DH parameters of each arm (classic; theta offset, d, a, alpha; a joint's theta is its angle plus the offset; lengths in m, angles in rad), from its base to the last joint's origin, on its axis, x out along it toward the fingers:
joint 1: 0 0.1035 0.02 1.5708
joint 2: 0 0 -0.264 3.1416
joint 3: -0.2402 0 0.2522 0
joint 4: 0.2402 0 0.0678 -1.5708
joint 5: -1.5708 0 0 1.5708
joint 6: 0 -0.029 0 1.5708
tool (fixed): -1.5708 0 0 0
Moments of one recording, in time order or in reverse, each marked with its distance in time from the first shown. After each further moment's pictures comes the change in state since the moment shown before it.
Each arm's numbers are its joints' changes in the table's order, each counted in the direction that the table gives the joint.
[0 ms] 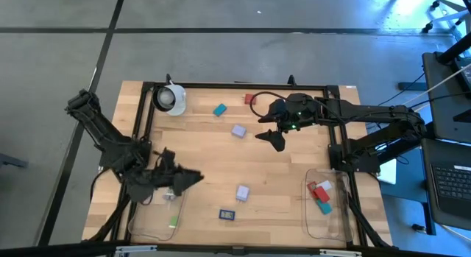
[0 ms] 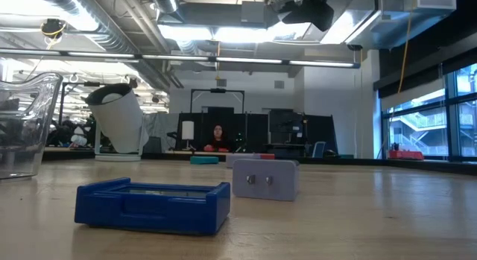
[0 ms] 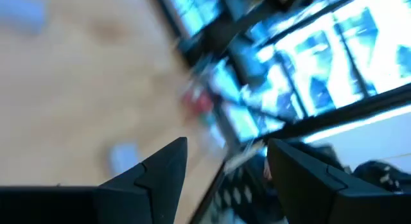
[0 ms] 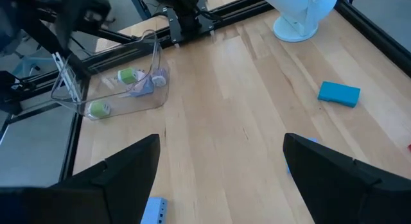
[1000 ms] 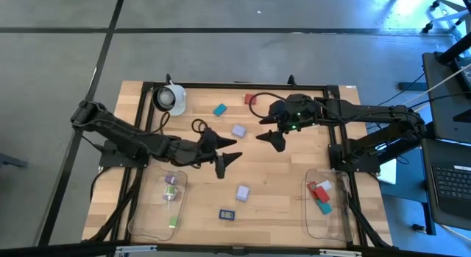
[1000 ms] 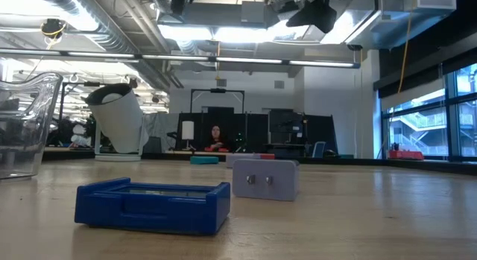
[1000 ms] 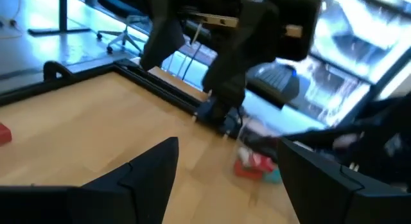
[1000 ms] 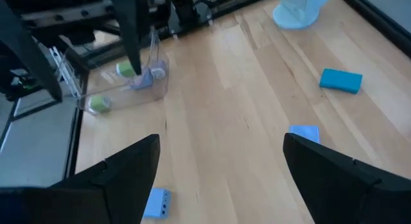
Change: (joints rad) left arm 0.476 -0.221 -0.039 -0.451 0.346 -0.915; right arm 0.000 0.000 0.000 0.033 -0.008 -0.026
